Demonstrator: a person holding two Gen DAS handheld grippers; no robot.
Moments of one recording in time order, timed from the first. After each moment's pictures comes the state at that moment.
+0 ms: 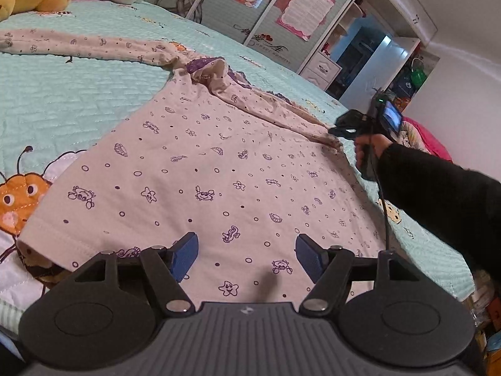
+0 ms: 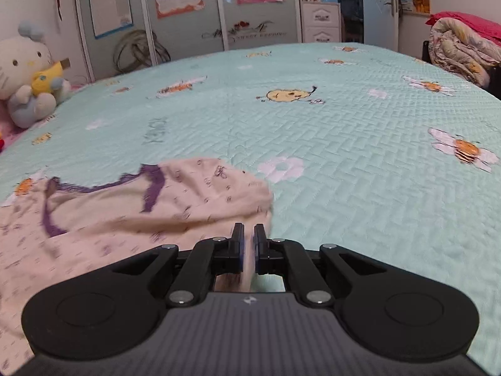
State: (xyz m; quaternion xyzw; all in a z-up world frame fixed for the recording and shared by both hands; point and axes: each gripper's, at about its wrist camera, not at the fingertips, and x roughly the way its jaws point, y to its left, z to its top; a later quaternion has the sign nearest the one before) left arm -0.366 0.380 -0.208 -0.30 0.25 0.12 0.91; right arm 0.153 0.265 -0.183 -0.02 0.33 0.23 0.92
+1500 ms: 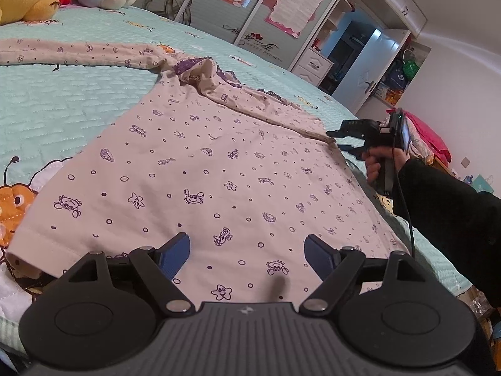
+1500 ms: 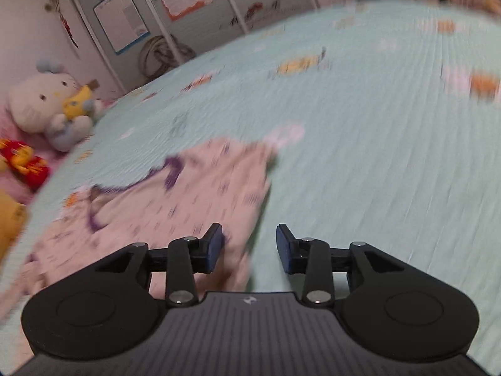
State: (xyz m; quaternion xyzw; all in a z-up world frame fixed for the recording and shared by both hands) left arm -0.361 0.375 -0.207 -0.28 0.25 0.11 0.92; right arm 0.145 0.185 -0.200 0.11 0.39 0.31 0.86
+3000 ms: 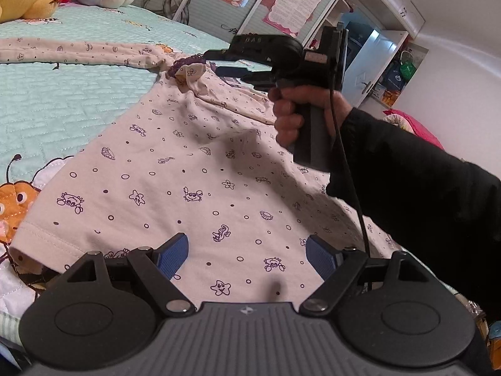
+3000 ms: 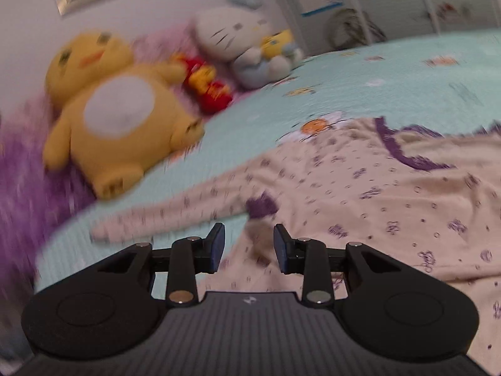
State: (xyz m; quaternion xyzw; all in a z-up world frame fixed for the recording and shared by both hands) left arm -0.366 0.374 -0.203 -0.28 0.25 0.10 0.92; right arm -0.036 0.400 -0.162 0.05 0.32 0.59 0.74
